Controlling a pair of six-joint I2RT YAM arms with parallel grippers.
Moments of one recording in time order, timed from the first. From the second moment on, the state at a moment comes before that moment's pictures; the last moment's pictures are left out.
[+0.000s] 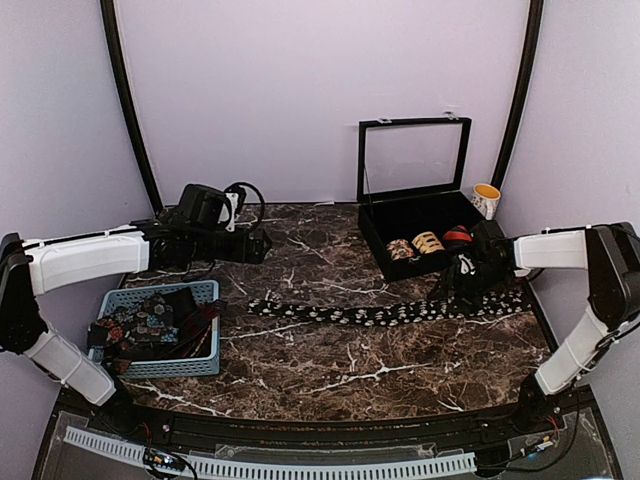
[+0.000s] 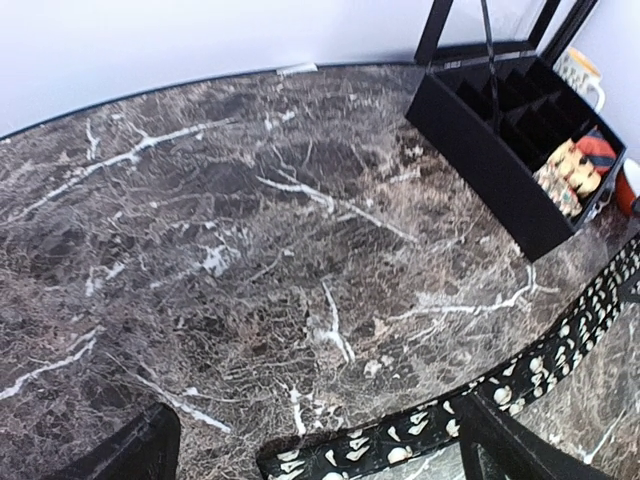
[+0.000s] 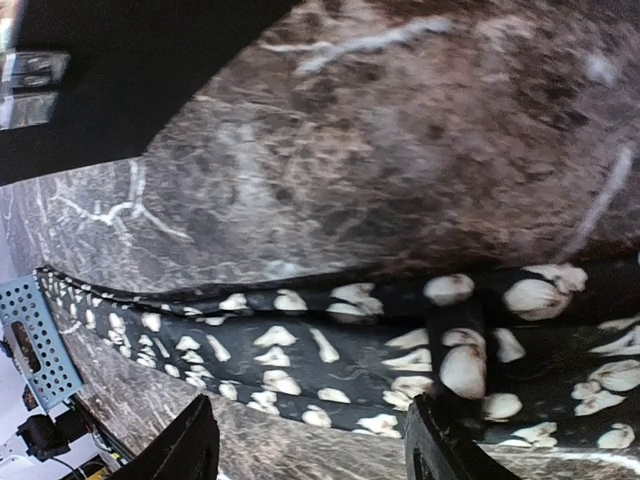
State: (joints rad) left arm -0.62 1.47 1.05 -0.22 -0.13 -0.33; right arm 0.20 1.58 0.85 -0.49 -0.46 0.52
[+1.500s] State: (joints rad) left arm -0.69 1.84 1.04 -0.15 0.29 -0.74; right arm 0.31 1.41 0.76 -0.41 -0.63 0.58
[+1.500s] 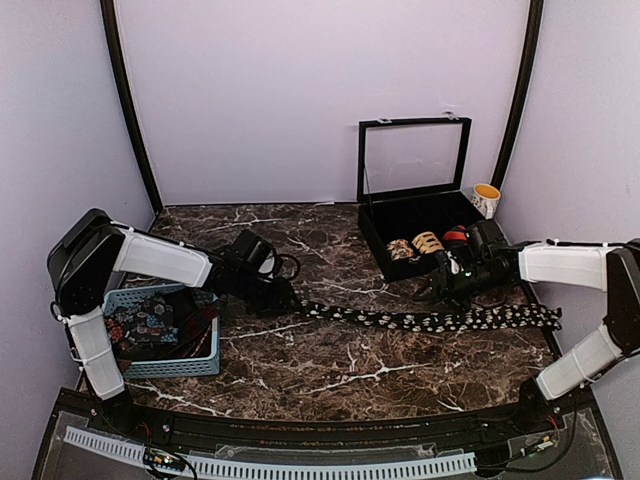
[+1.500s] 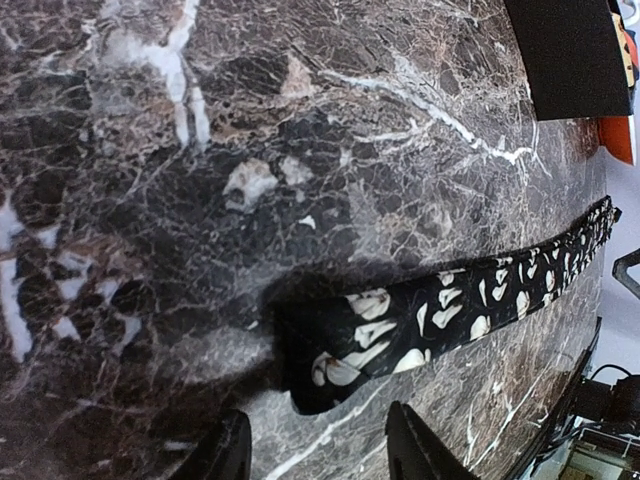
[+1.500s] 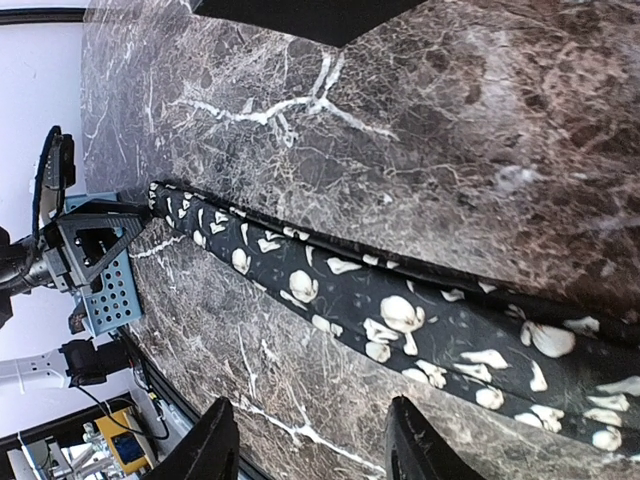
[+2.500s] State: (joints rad) left arm -0.74 1.69 1.05 -0.18 0.19 -0.72; right arm 0.63 1.95 1.24 -0.31 -0.69 0.65
